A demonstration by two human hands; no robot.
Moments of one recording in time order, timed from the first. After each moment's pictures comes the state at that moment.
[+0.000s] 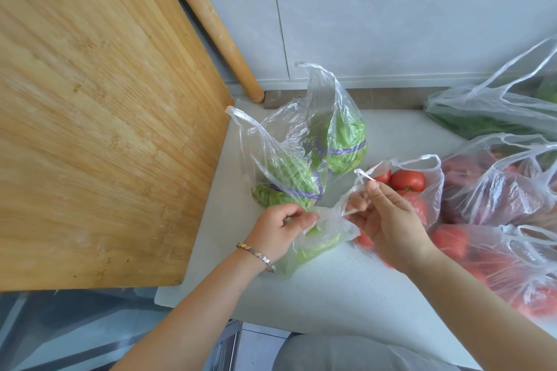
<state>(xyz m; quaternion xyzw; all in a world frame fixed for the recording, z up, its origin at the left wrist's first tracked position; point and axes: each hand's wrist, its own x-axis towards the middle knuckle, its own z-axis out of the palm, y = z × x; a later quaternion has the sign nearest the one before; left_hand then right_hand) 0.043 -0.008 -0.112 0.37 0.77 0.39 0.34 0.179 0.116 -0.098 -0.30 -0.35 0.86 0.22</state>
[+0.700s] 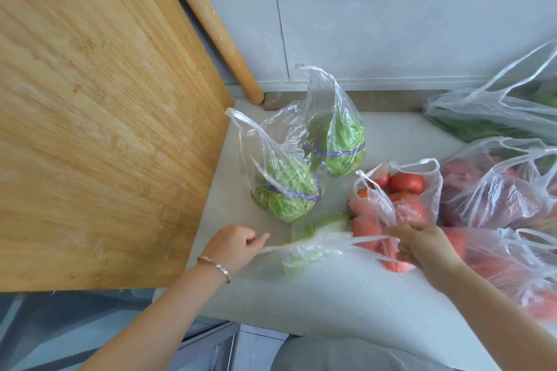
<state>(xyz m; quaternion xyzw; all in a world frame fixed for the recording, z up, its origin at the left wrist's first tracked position) 0.000 -0.060 -0.136 0.39 0.88 0.07 0.26 0.235 0.145 -0.139 -0.51 -0.49 0.70 0.06</state>
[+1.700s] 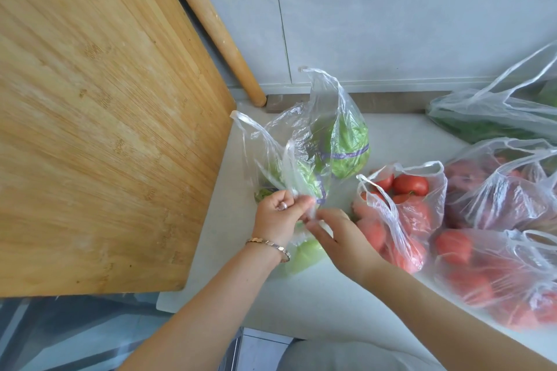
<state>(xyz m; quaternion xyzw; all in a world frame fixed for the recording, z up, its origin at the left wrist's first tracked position) 0.046 0.015 -0.111 0.11 0.73 0.59 0.33 0.154 0.077 -0.119 -0.26 -0.83 0.49 0.07</state>
